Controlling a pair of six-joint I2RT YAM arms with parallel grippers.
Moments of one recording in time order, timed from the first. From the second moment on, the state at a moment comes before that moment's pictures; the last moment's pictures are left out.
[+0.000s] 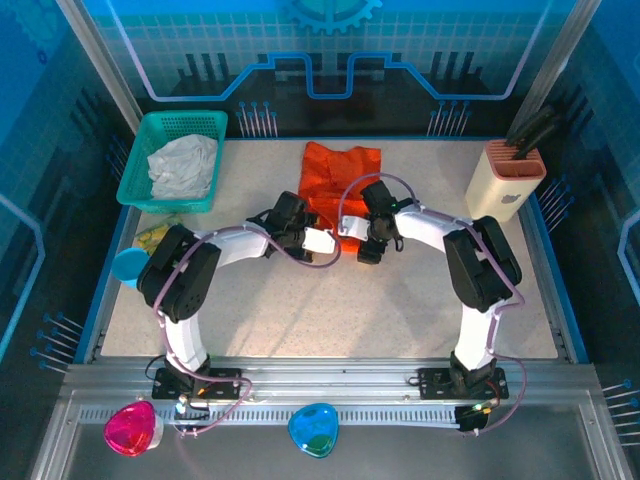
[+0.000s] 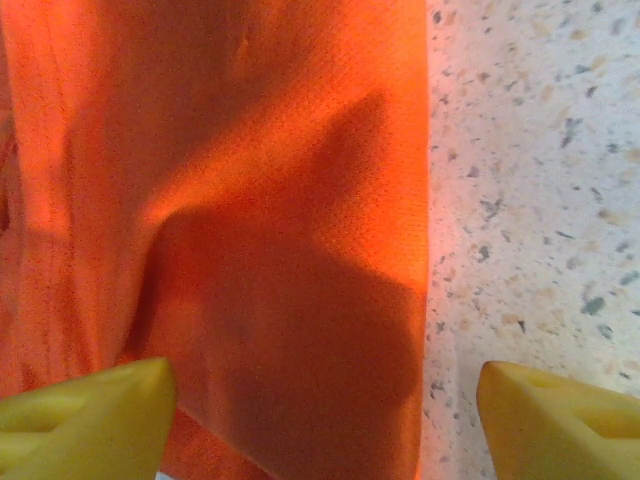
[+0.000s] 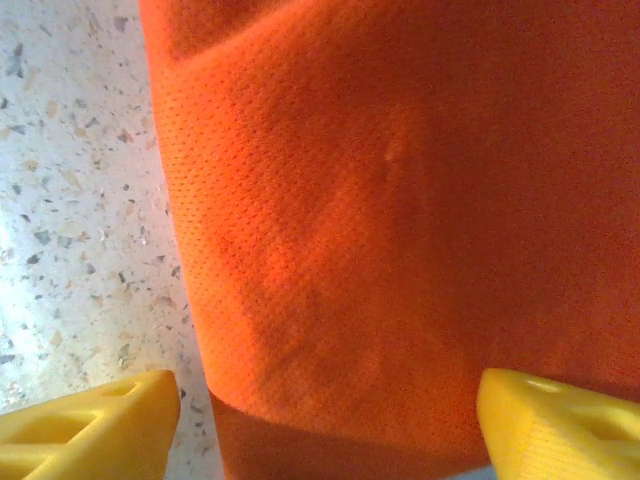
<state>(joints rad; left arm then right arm) -0.49 1.86 1.08 -0.13 0.15 1.23 0.45 1.91 1.24 -0.54 -0.07 -0.91</state>
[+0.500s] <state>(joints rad) -0.49 1.94 1.17 -0.28 0.14 1.23 0.45 1.97 1.31 -0.66 -0.13 -0.92</state>
